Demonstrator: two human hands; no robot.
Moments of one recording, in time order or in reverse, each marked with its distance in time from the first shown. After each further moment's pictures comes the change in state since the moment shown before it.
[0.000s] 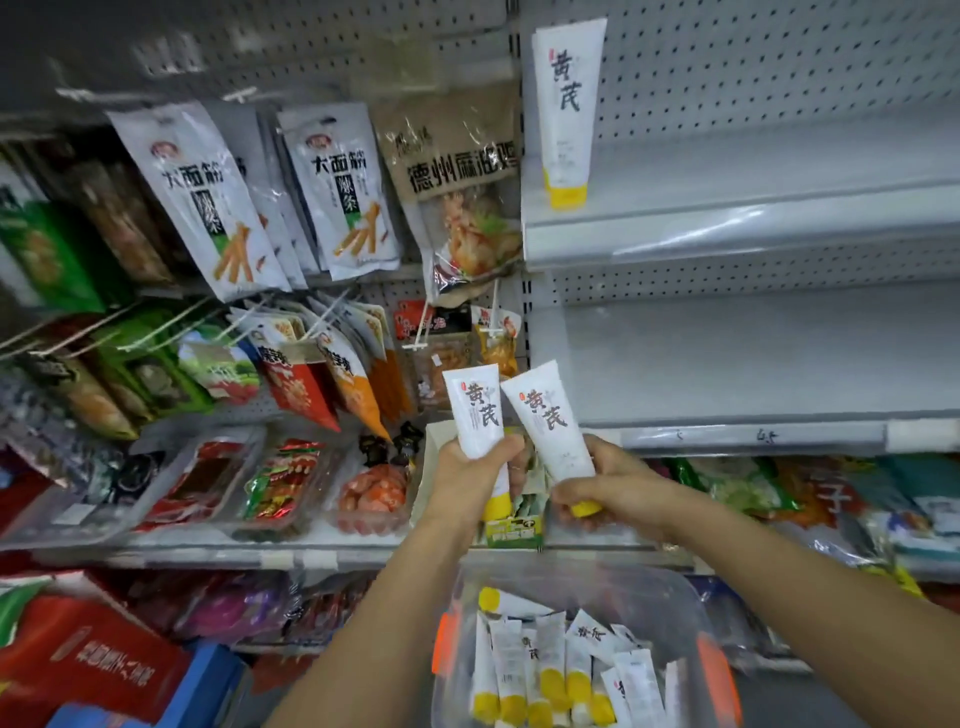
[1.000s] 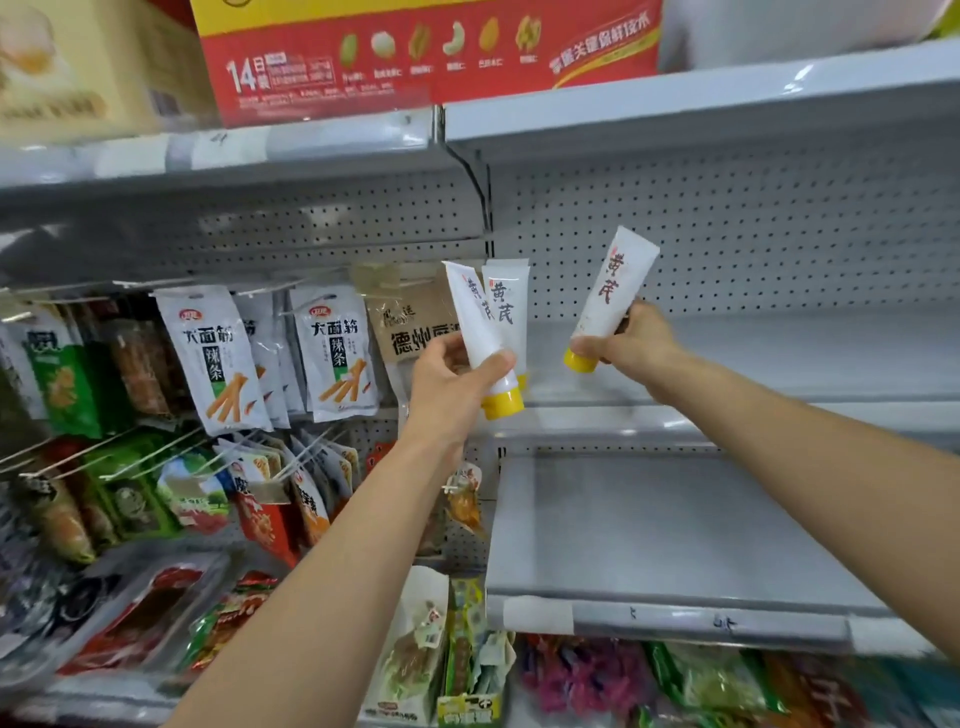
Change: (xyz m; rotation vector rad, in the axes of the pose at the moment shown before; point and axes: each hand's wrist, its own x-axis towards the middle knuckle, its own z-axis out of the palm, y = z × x) left_hand 0.030 0.216 0.103 -0.064 0.065 0.487; right_hand 0.015 -0.238 -0.162 -0.225 0.568 -0.536
